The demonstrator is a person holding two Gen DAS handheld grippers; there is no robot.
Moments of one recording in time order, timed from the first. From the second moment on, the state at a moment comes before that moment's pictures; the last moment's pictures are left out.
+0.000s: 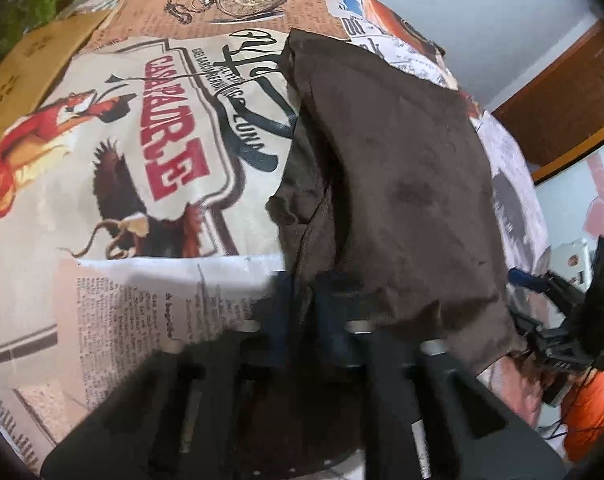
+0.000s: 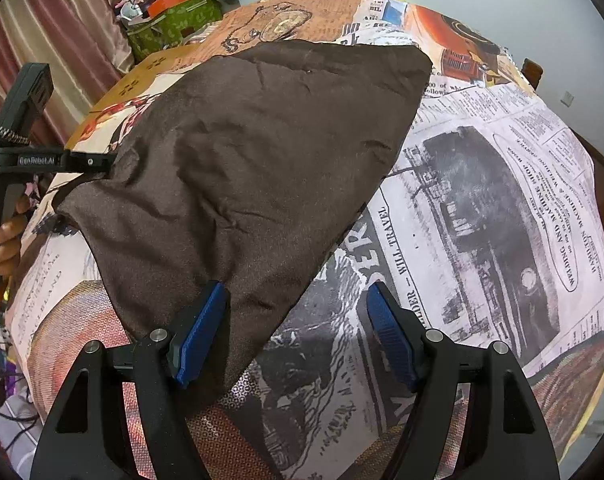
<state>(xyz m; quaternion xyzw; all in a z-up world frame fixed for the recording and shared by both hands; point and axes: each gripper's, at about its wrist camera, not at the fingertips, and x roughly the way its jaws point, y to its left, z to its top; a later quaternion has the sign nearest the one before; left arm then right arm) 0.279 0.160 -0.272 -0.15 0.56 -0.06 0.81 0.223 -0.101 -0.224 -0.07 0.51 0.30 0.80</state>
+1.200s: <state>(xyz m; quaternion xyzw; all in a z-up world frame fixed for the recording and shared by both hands) 0.246 0.181 -0.241 -0.10 0.52 0.01 0.85 0.218 -0.119 -0.205 -0.04 0.50 0.28 0.82</state>
